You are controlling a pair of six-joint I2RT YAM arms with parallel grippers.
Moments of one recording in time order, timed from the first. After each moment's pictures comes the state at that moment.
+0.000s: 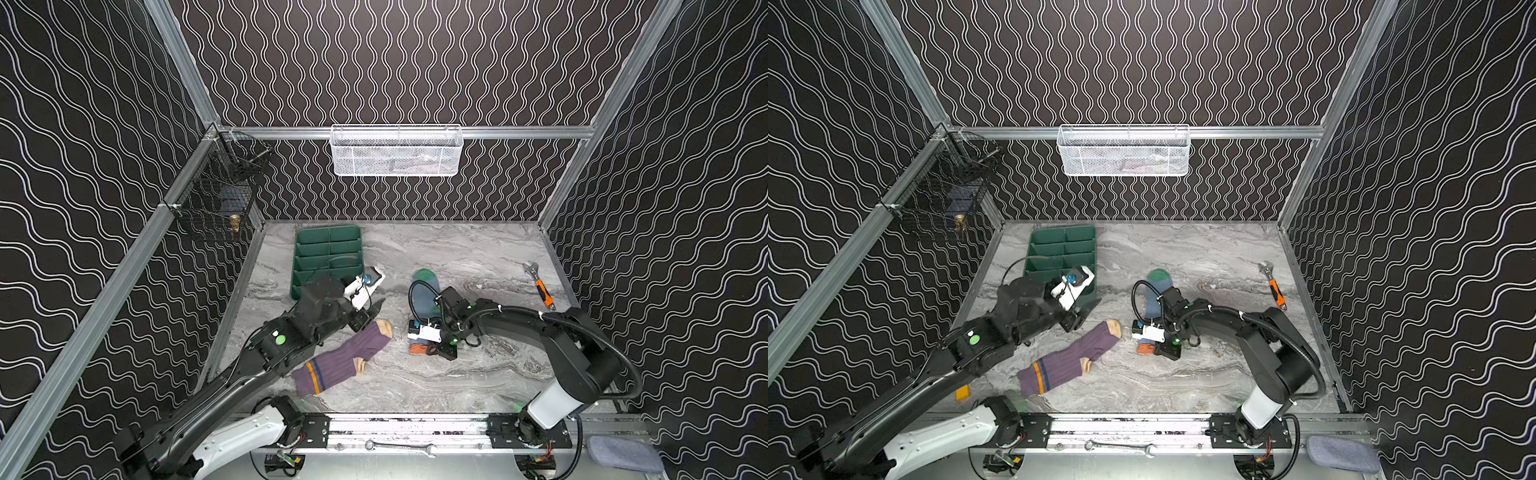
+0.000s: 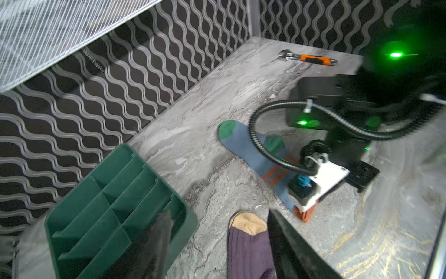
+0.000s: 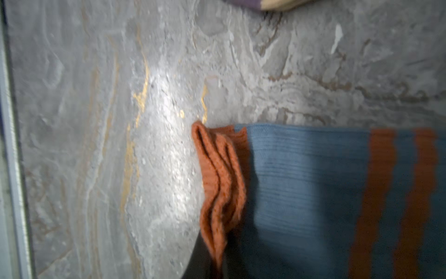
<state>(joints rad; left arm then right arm) -0.77 0.88 0.92 -0.44 -0.05 0.29 0.65 1.69 0.88 -0.54 -0.45 -0.69</state>
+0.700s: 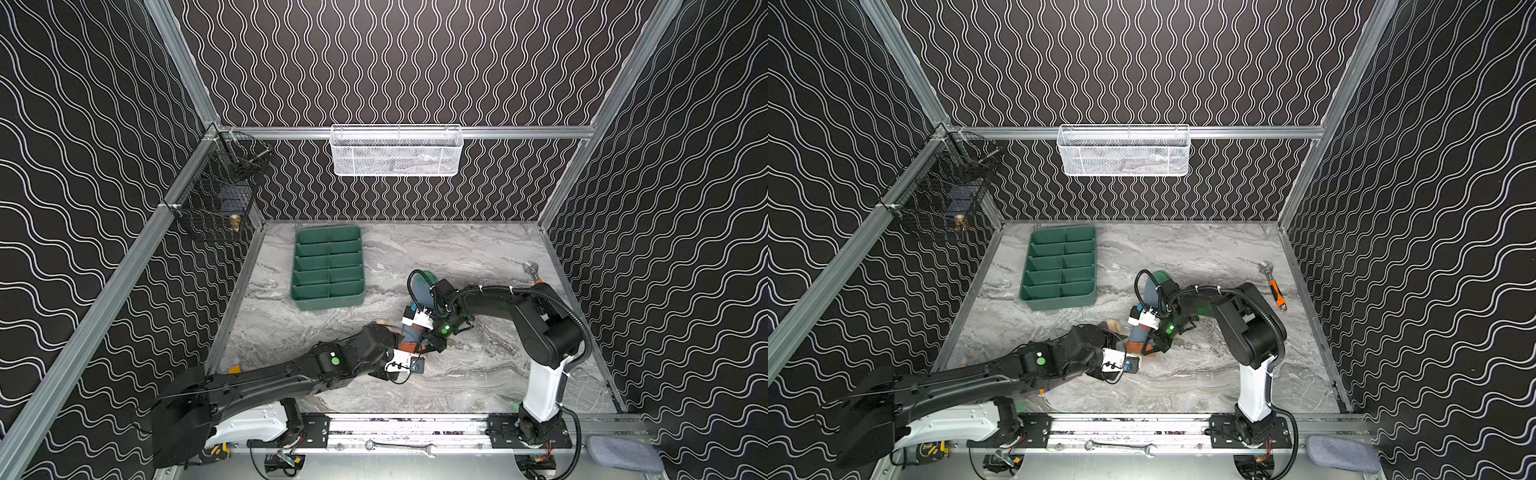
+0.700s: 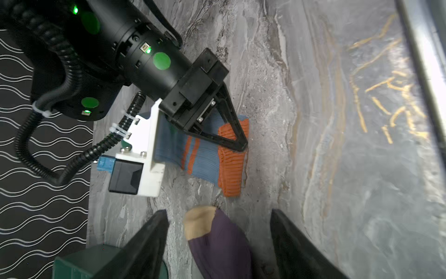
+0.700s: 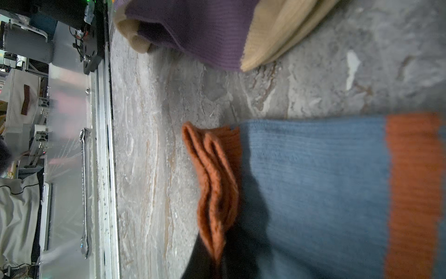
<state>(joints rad) -1.09 1.16 0.62 -0.19 -0.15 0.81 0.55 1.94 1.02 -0.65 -0.78 -0.59</state>
